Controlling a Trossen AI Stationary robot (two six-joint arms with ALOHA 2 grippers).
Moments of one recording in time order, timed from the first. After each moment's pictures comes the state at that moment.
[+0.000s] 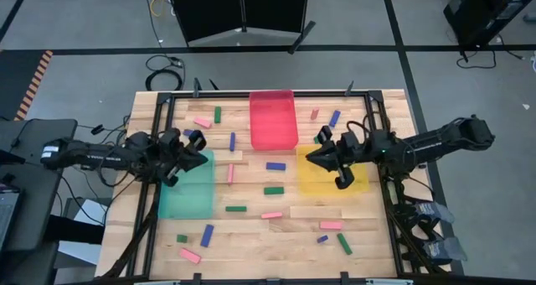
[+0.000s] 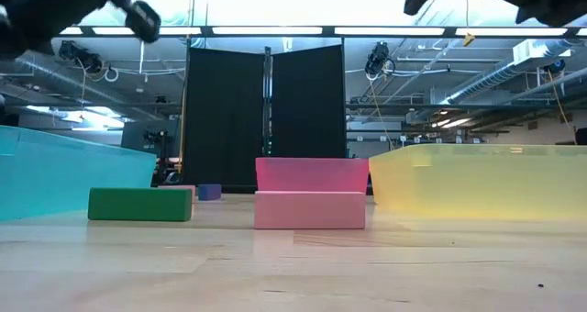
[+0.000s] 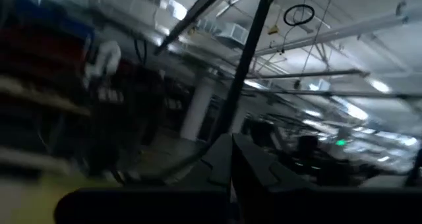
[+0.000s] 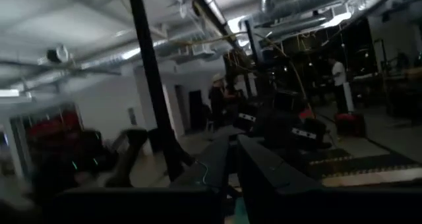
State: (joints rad) left arm 0.02 0.60 0.19 0.88 0.27 -0.47; right arm 0.08 1.07 0.48 0.91 -0.11 0.23
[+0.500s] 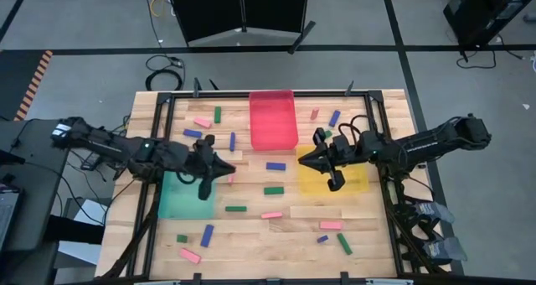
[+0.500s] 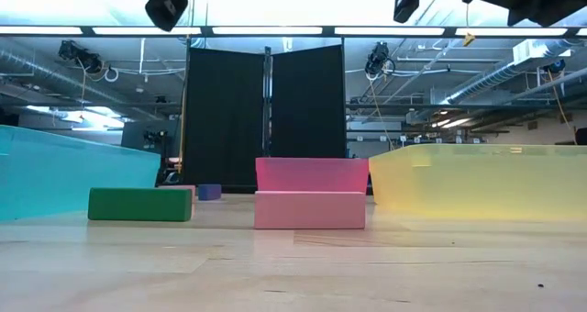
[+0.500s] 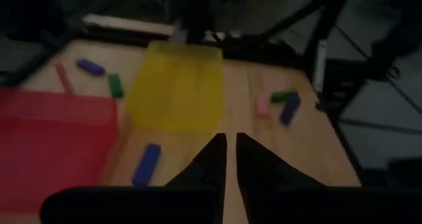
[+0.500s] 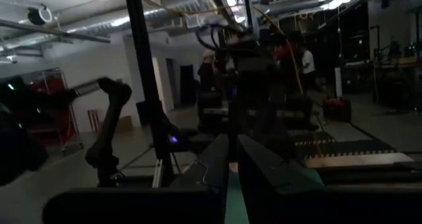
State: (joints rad) left arm -0.27 0.93 0.76 -0.15 -0.25 -0.24; right arm 0.08 1.12 0.51 0.82 -0.11 0.18
